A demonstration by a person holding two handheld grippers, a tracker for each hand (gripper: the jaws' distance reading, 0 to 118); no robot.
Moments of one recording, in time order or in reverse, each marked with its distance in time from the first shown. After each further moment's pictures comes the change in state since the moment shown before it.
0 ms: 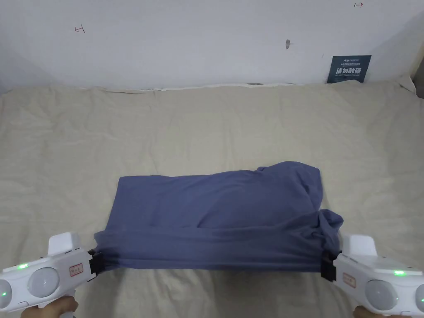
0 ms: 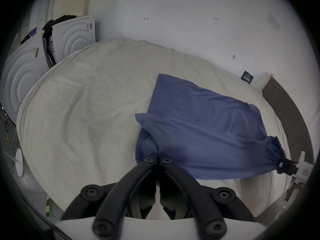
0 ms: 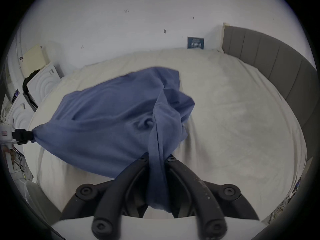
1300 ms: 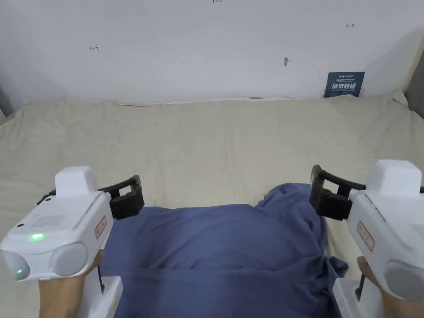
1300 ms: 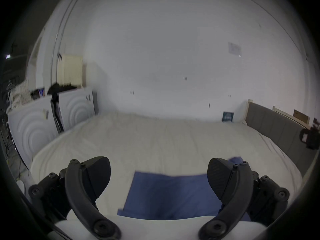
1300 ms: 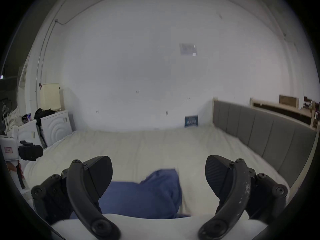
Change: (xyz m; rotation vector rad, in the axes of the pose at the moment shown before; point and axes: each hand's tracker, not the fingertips) left arm 0.109 0.020 0.158 0.631 0.022 -0.182; right arm -0.049 0.052 0.186 0.675 -0.068 0.022
